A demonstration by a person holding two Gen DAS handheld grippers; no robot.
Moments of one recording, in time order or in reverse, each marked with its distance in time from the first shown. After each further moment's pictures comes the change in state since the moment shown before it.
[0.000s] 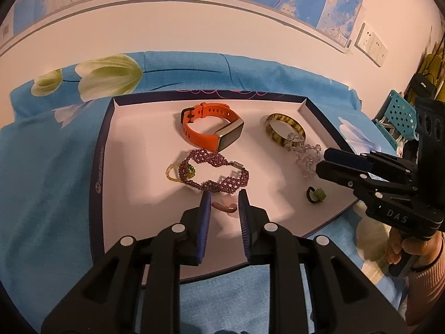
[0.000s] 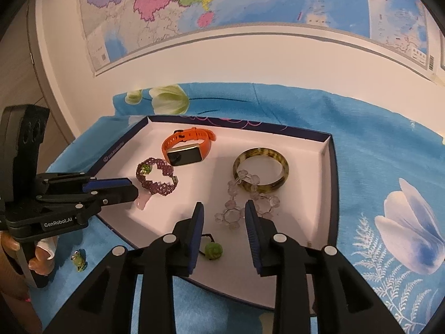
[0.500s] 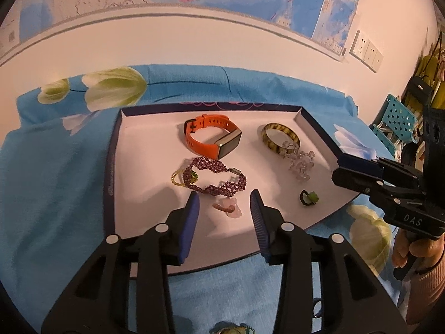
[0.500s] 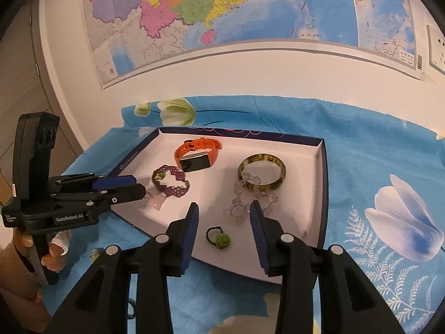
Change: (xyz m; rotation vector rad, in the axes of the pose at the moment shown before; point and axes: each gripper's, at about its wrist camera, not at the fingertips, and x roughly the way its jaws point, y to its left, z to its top) left arm -0.021 -0.001 0.000 0.007 -0.053 0.007; right arm -0.029 0.004 -0.007 0.023 -0.054 0.034
